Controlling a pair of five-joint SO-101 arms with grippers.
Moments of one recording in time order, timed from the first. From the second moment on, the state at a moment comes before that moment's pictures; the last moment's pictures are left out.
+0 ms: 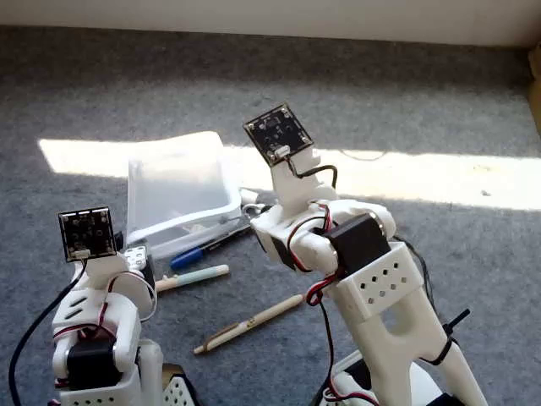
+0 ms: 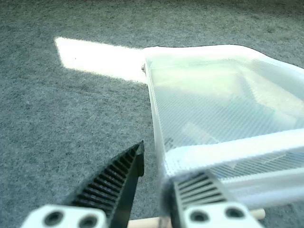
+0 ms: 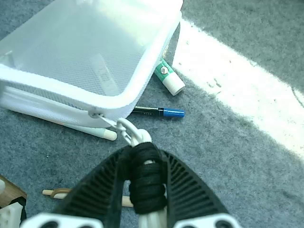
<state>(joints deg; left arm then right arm) -15.9 -102.4 77.8 69.3 7.4 -33.9 -37.4 19.8 78.8 4.5</state>
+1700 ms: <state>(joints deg) -17.9 -62.5 31.2 81.5 7.8 -26.5 -37.4 23.3 68.0 4.5</state>
